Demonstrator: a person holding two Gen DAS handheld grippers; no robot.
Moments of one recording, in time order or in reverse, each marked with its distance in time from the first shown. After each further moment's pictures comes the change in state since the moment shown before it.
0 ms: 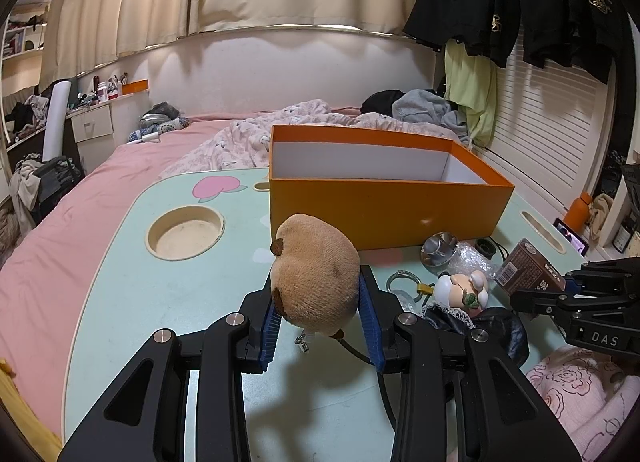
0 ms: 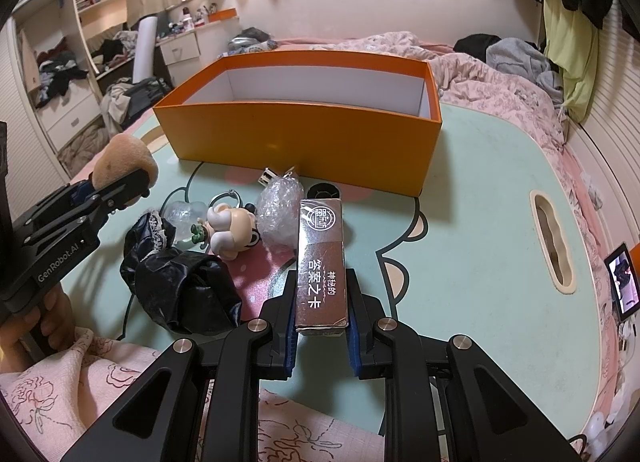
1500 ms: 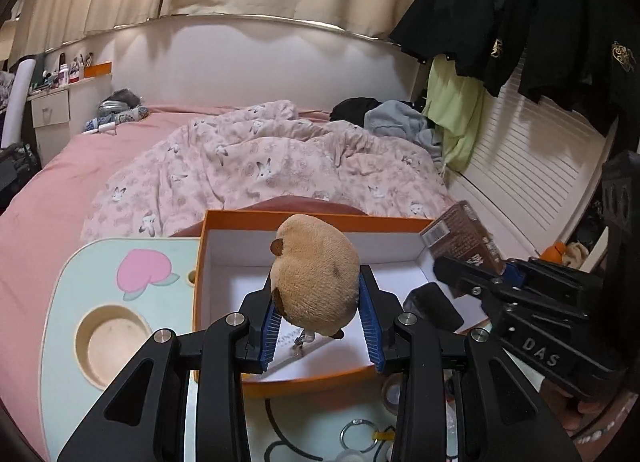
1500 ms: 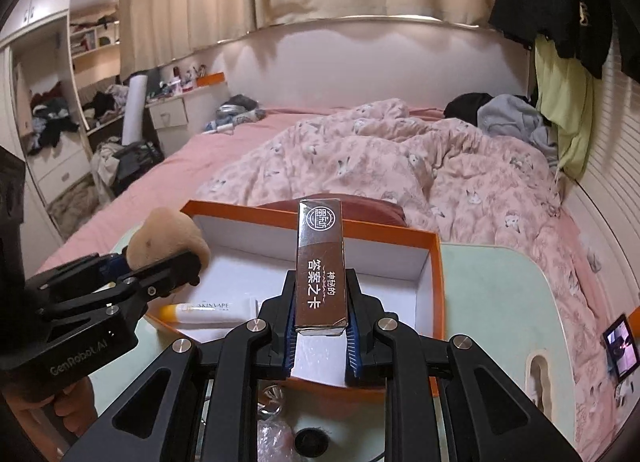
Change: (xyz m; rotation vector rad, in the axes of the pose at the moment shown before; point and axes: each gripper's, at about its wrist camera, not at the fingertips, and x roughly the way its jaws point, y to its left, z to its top) left arm 0.066 -0.004 0.104 -0.079 0.036 -0.177; right arm 0.018 -0.003 0.125 0.026 -0.224 -0.033
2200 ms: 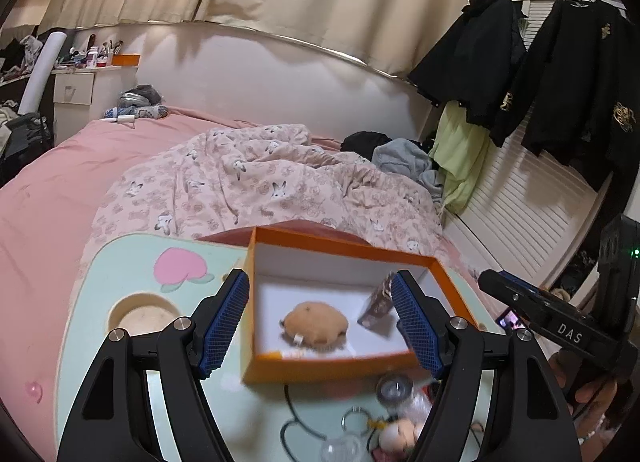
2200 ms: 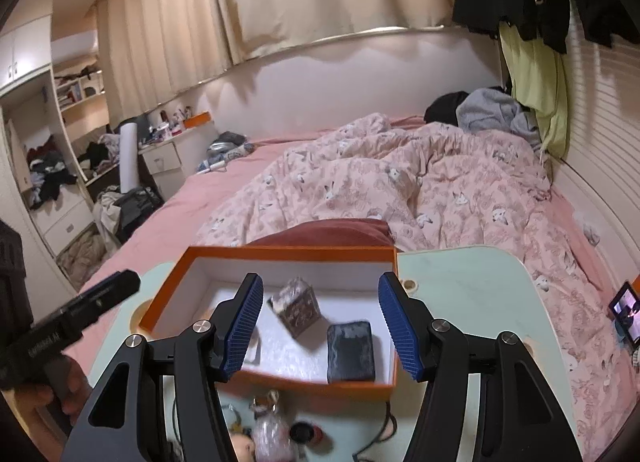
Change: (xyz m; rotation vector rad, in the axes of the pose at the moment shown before) left arm -0.058 0.033 -0.003 -0.128 -0.093 -0.012; right arm -0.051 -0.033 -0.002 0.134 -0.096 0.019
